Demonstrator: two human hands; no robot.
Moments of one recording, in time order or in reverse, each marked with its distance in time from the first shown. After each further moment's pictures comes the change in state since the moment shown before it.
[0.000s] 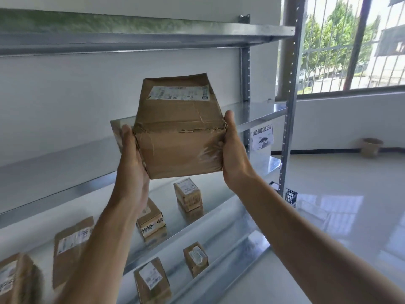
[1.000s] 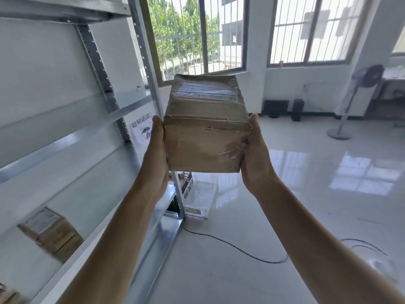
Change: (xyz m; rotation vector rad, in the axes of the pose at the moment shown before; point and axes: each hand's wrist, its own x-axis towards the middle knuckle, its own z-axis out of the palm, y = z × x) left_hand -0.047 -0.097 0.312 -0.216 -0.691 -0.301; right_hand -0.116 -0.060 -0.307 -0.052 0.646 -0.173
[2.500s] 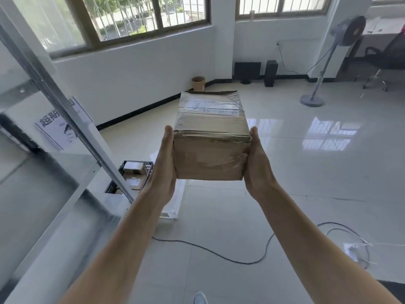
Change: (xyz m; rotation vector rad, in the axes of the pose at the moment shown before) left_hand 0.328 -0.221 0.146 -0.056 -0.219 -0.326; right_hand 0.308 0.083 -0.230 -0.068 0.271 0.206
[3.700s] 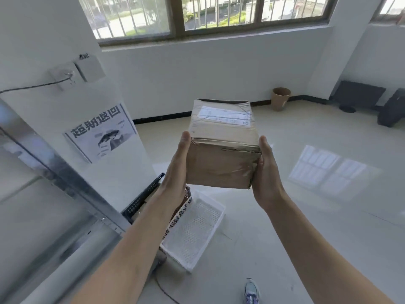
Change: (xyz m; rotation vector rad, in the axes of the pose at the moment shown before) left_hand 0.441 0.020 -0.168 0.013 0.417 -0.017; right_hand 0.513 0.022 0.160 -0.040 -0.401 0.191
